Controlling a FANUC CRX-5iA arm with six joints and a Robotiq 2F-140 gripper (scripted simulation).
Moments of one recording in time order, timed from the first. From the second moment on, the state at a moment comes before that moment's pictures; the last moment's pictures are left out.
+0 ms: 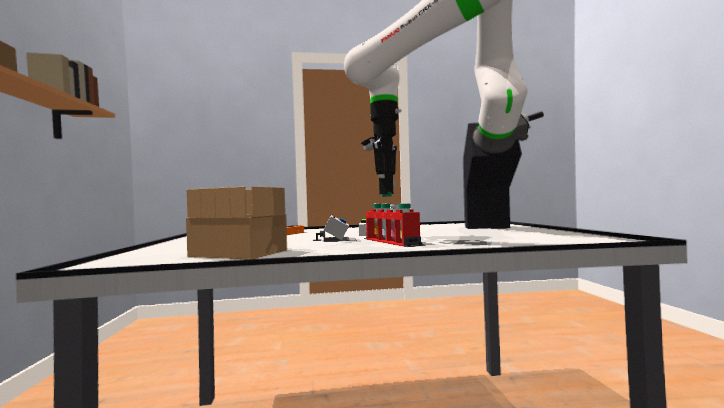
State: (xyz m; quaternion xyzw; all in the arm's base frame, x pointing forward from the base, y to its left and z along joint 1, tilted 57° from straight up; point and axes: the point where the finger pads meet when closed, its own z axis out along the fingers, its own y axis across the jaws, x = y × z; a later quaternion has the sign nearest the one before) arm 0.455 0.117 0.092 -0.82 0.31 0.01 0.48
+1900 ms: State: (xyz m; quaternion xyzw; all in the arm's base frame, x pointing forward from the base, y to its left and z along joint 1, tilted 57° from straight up) arm 0.447 0.200 0.154 -0.82 0.31 0.01 0.48
